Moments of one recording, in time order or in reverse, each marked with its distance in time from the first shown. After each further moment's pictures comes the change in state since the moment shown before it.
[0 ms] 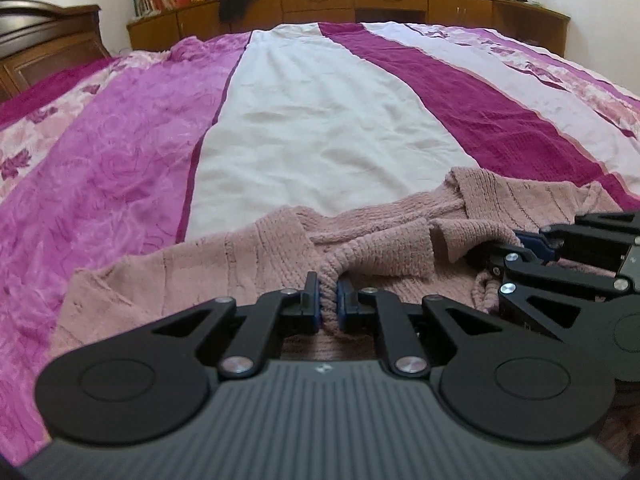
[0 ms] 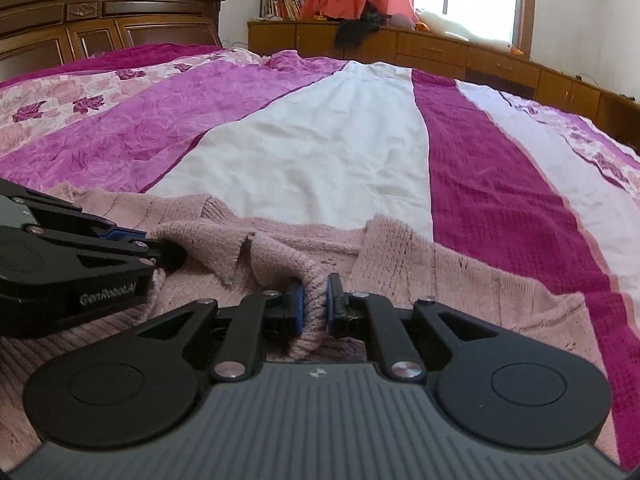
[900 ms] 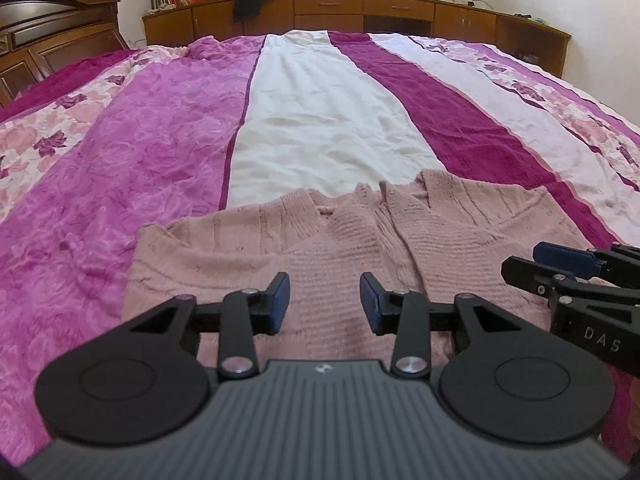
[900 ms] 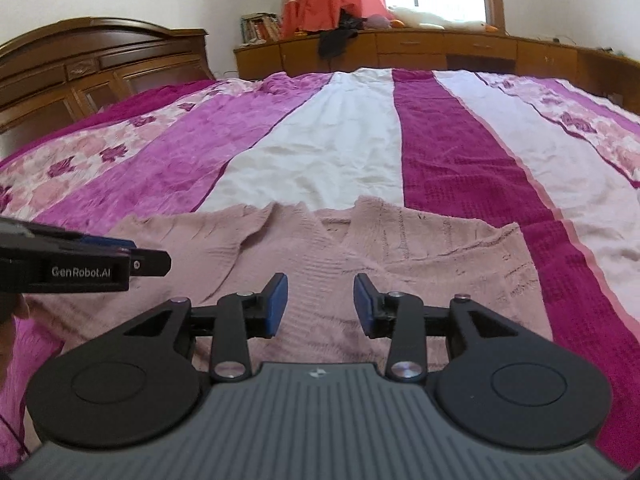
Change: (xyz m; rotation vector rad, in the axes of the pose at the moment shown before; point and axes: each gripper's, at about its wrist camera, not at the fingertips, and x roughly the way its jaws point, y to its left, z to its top) left arm -0.103 0.004 -0.018 -0.049 0.001 -0.007; right arm -0.129 -0.009 -0.028 0.158 -0.035 0.055
